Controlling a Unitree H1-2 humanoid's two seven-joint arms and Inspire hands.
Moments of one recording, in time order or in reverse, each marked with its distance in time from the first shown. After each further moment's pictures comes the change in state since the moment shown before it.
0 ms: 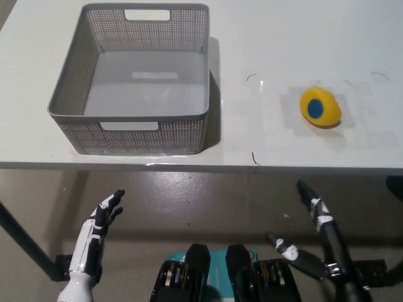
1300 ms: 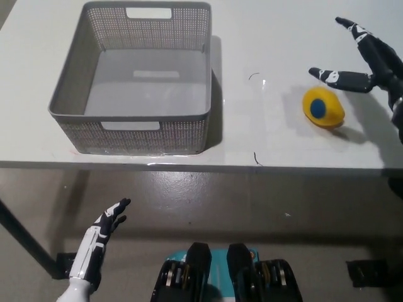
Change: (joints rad) left_arm 0.021 0.023 -0.011 -0.006 0.020 0.003 -0.054; right_arm -0.863 -0.374 0.111 0.511 -0.264 0.433 0.209
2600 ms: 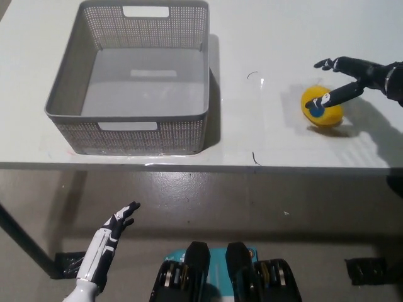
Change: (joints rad) left_arm 0.000 0.001 -0.022 0.008 0.044 -0.014 -0.007; right_arm -0.203 -0.051 0.251 0.262 -0.040 0.040 0.376
